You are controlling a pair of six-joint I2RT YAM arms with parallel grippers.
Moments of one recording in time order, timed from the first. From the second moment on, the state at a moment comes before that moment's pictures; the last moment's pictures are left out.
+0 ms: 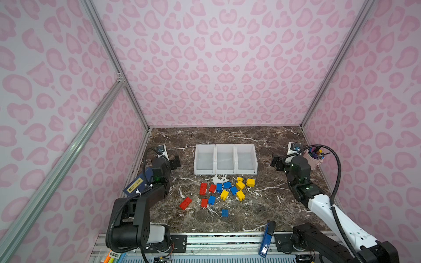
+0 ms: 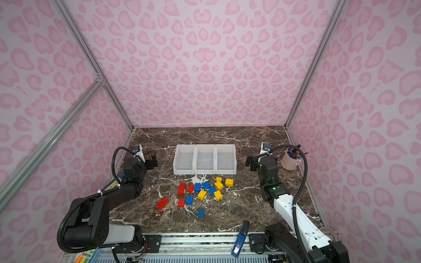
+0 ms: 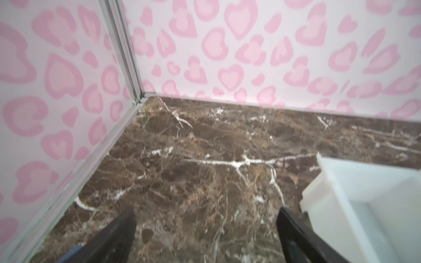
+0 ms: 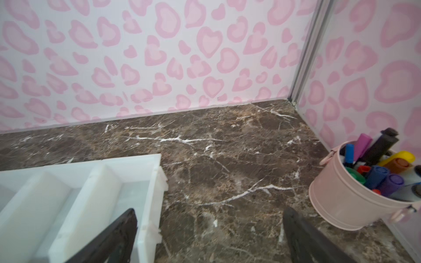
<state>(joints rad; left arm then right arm) 0.01 1.36 0.51 0.58 -0.10 -0.08 0.29 0.95 0.60 0.00 0.29 0.22</state>
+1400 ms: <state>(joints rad) -0.47 1.01 0.68 -0.26 -0.15 -0.39 0.62 1.57 0.88 -0.46 0.23 0.63</state>
